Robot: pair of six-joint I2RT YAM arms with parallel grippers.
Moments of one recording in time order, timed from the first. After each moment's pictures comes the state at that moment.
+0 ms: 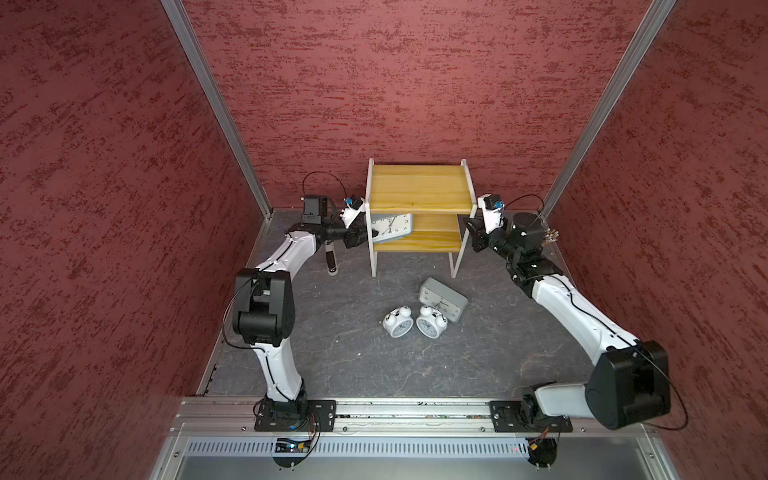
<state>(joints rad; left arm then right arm) -0.09 1.88 1.47 -0.24 1.01 0.49 0.22 1.37 1.05 0.13 -0.33 -0.05</state>
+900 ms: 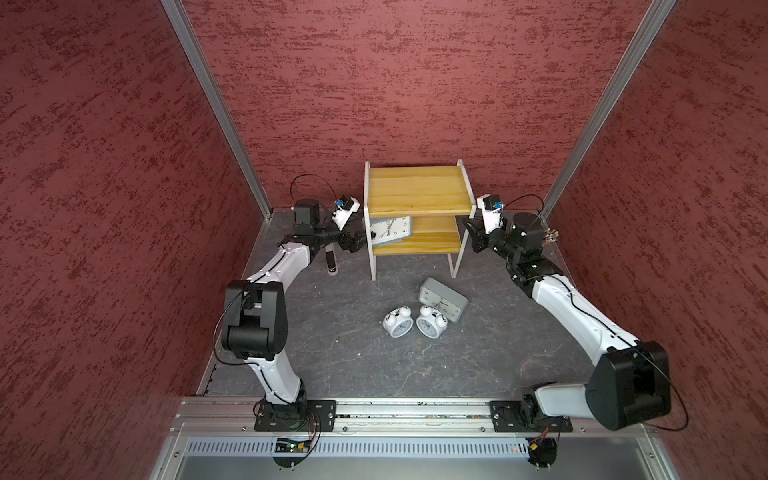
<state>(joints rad) -0.06 1.73 1.27 0.01 0.92 0.34 0.22 1.37 1.05 0.13 -0.34 -0.05</state>
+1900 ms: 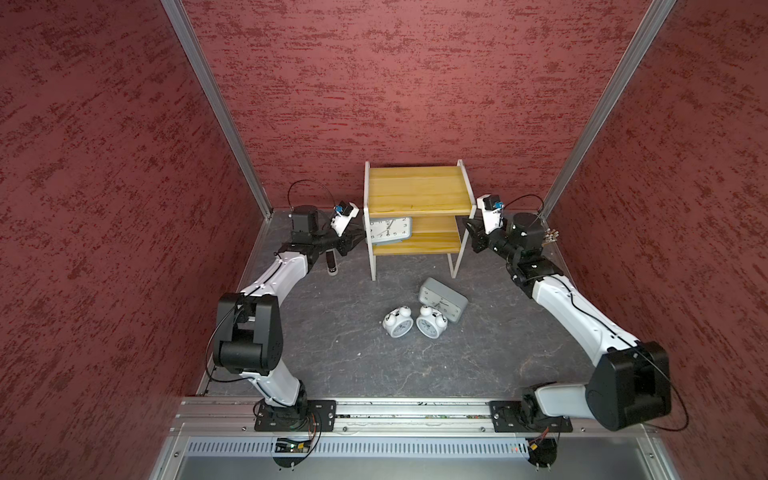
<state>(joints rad) -0.07 1.66 1.18 0.02 0.84 0.33 0.22 1.36 1.05 0.12 -0.34 -0.06</state>
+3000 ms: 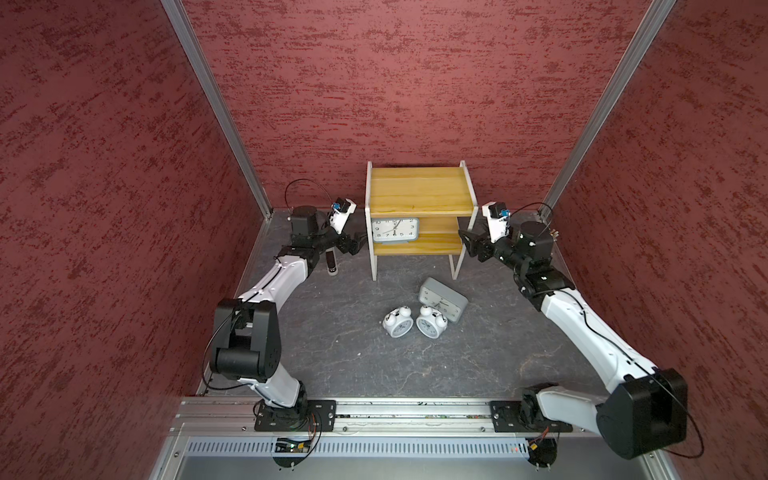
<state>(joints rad) -0.08 1.57 1.11 0.11 0.69 0.23 0.23 1.20 0.97 0.03 -0.33 -0.05</state>
